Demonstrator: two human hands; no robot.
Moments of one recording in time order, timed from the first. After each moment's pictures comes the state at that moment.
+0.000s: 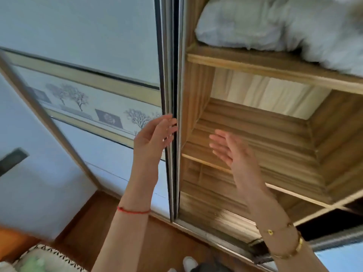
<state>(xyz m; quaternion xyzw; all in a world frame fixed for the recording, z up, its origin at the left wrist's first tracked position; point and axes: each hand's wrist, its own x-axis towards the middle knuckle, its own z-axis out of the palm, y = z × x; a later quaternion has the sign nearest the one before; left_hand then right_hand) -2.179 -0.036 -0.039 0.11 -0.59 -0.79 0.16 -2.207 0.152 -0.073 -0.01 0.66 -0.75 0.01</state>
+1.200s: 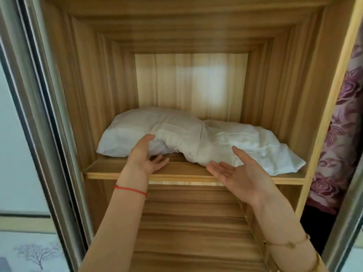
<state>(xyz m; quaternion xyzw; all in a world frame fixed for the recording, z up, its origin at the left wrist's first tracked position) -2.370 0.137 0.134 0.12 -0.43 -0.89 -0.09 -2.262 0.345 0.111 0.10 0.30 -0.95 -0.01</state>
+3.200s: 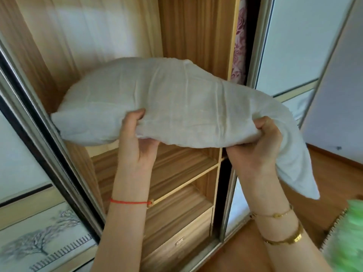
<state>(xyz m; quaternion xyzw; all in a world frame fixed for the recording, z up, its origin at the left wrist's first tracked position) -2.245 0.055 0.068 -0.18 -0.26 -0.91 -0.28 -2.093 0.167 0.062 0.04 0.20 -0.84 -0.49</state>
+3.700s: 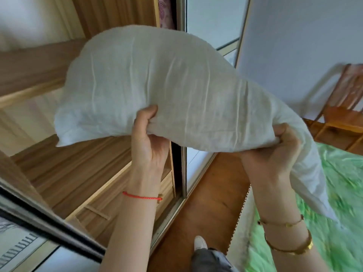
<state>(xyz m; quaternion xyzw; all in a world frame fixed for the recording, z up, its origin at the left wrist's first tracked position) -2.130 0.085 -0.006 -0.24 -0.20 -0.83 -0.47 -1.940 0.130 -0.005 0.12 0.13 -0.73 -0.66</state>
